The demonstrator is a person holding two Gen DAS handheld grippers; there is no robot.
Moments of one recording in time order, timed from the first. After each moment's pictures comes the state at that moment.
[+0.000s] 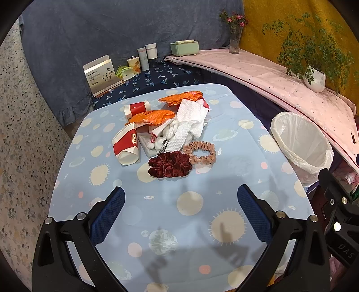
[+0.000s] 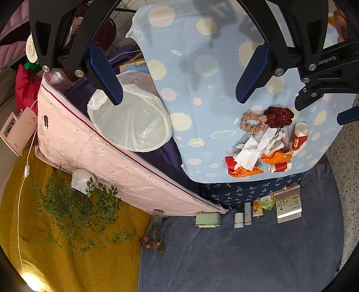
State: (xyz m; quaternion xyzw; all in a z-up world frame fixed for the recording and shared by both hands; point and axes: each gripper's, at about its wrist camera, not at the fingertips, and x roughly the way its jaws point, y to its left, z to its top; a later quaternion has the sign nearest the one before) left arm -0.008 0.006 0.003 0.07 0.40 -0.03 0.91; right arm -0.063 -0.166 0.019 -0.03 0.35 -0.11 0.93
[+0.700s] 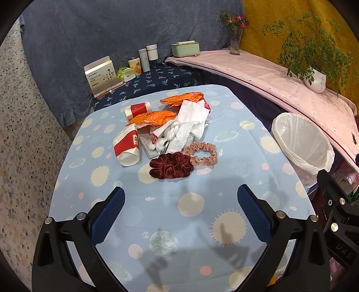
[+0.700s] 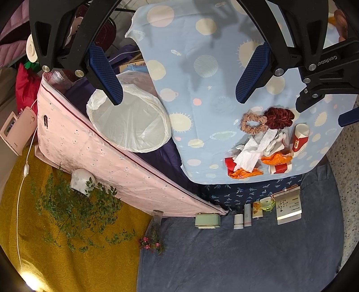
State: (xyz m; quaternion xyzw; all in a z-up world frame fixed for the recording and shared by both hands) left arm -0.008 0.006 0.003 0.07 0.40 -0.03 0.91; right arm -0.063 -0.165 0.019 -0.03 0.35 -0.11 0.93
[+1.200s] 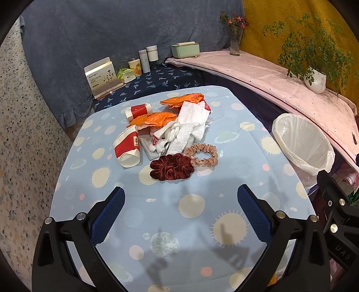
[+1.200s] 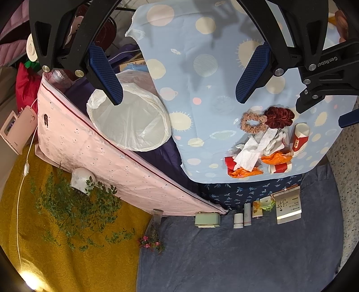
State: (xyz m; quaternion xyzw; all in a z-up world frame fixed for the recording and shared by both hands) left arm -0.007 0.007 0.003 0.07 0.40 -0.04 0.91; right arm -0.061 -0.163 0.017 -0.03 0.34 -0.11 0.93
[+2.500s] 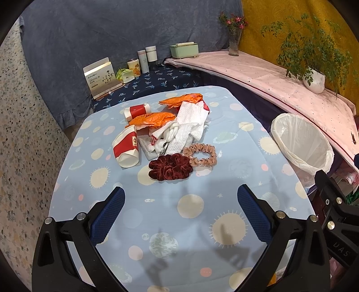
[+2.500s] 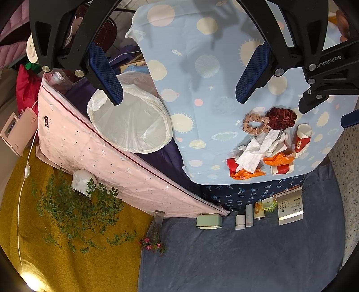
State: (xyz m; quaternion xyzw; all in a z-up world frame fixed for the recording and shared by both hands) left arm -0.002 0.008 0.004 0.07 0.40 -0.04 0.91; right arm -0.060 -0.166 0.014 -0.03 0.35 -0.12 0.93
